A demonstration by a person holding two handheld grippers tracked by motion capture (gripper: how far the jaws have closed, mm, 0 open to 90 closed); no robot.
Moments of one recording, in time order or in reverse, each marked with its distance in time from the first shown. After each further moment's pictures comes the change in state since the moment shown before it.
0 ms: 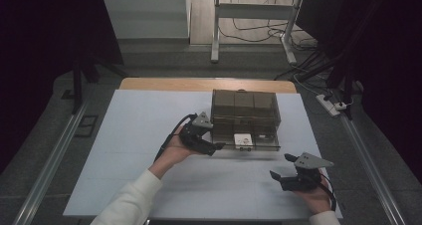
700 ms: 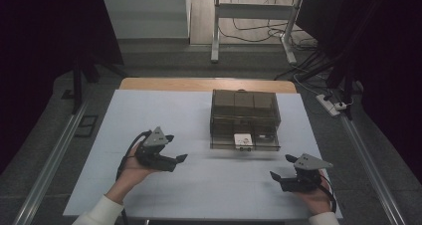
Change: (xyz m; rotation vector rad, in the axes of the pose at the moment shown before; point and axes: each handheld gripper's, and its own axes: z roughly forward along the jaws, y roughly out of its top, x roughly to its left) left arm 0.002 -0.092 -0.079 -0.025 0.152 -0.078; right arm 0.003 -0.001 -0.001 0.024 -0.027 -0.006
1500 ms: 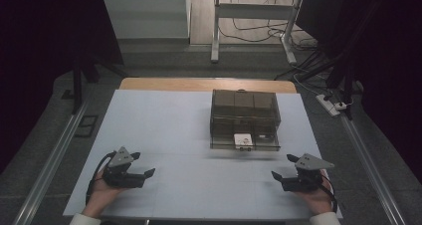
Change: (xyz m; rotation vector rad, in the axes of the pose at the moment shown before) left arm 0.019 -0.090 -0.031 0.027 0.105 -0.138; right arm -0.003 -0.001 -0.002 -0.004 -0.011 -0.005
